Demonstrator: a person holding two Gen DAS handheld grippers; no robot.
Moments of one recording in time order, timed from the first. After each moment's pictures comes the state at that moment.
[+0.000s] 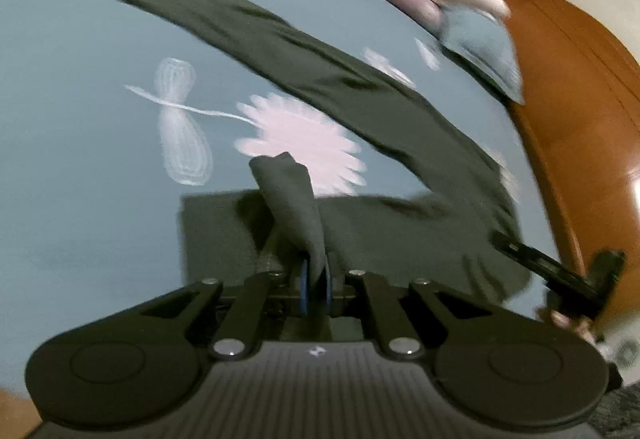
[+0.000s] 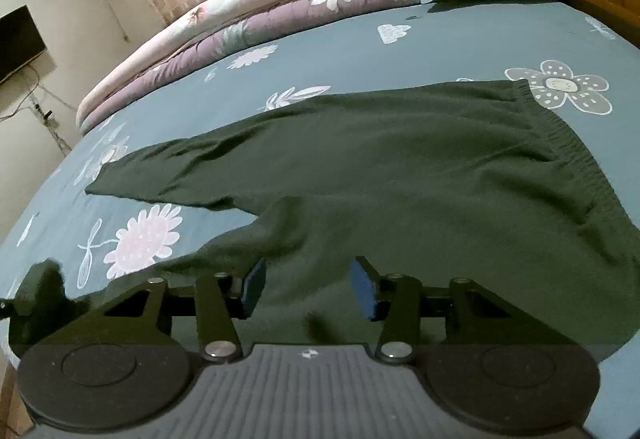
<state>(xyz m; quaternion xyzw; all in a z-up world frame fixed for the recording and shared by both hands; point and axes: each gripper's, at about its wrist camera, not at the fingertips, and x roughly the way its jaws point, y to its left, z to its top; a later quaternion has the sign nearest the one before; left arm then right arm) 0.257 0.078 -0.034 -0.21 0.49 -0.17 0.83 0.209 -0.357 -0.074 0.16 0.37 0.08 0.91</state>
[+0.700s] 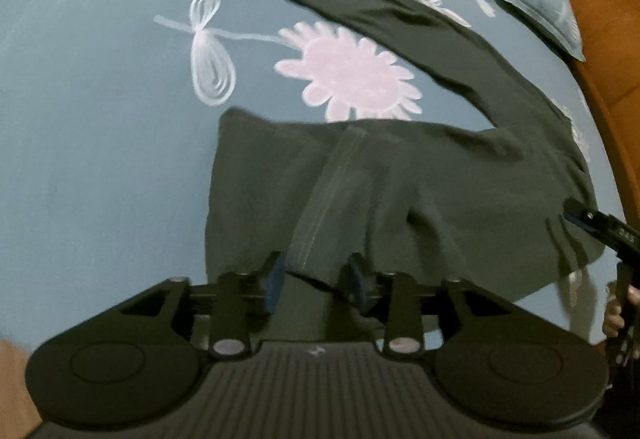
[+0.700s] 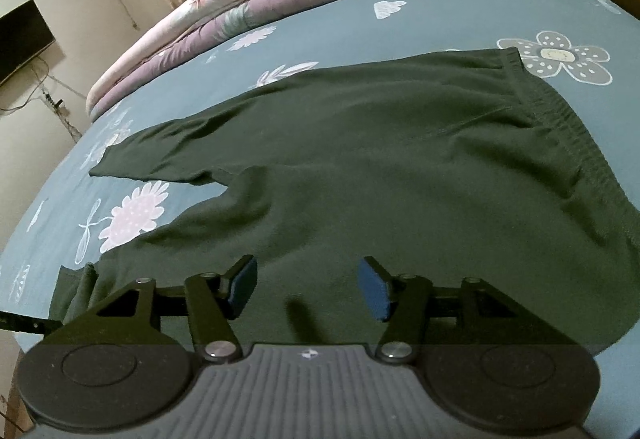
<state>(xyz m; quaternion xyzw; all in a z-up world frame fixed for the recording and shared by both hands) 0.234 0.058 -0.080 -0.17 0.54 -0.06 0.82 0.208 -0.392 -0.098 0.17 0.39 0.11 0.90</state>
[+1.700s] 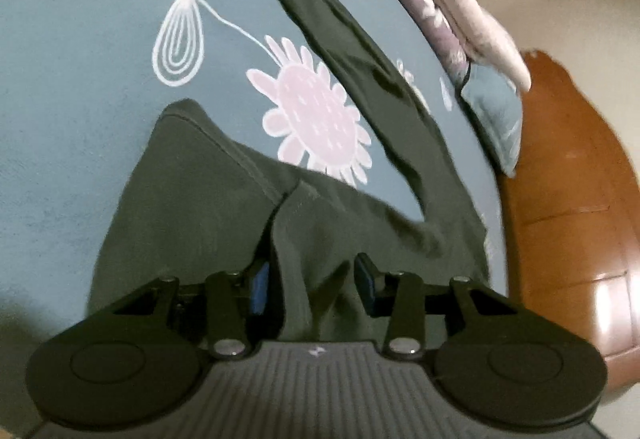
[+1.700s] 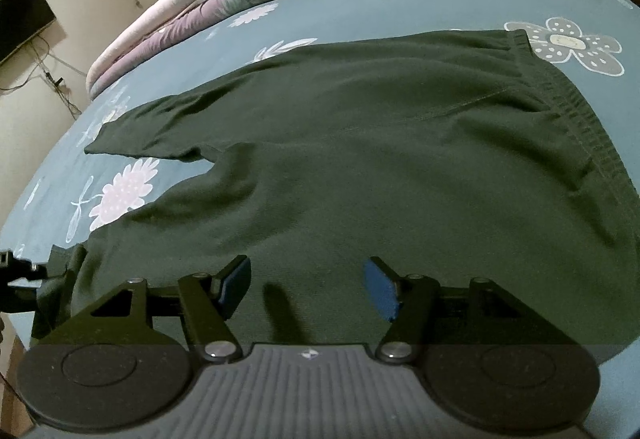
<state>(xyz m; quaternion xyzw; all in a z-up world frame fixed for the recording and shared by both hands) 0.254 0.077 -0.115 -0.40 0.46 -0.12 0.79 0.216 -0.395 -0.110 0.15 0.42 0.12 0.89</state>
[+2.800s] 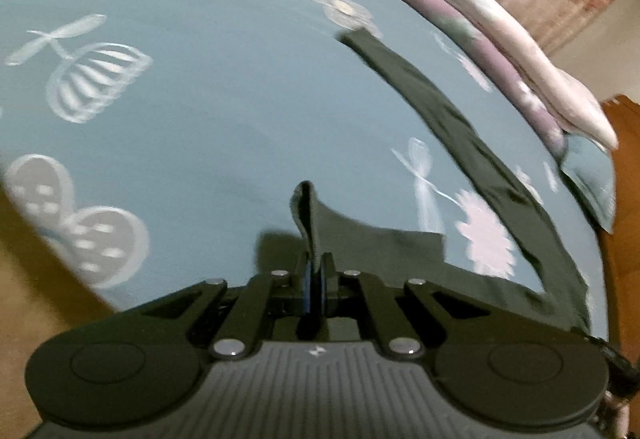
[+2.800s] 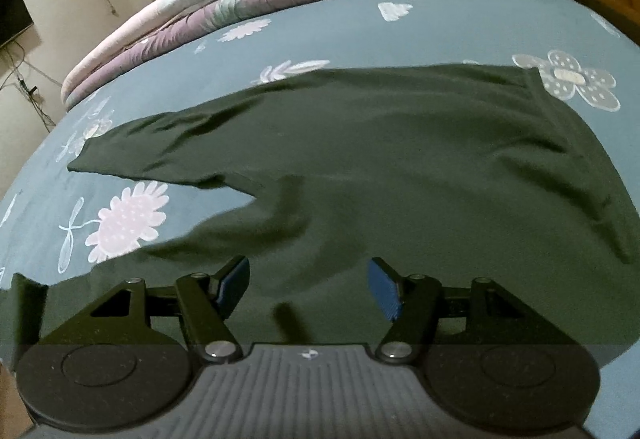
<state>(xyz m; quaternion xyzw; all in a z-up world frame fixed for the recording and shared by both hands) 0.167 0.258 -0.051 -0.29 0.43 0.09 0.85 0.230 -0.332 -0.080 0.14 0.41 0.07 0.90</state>
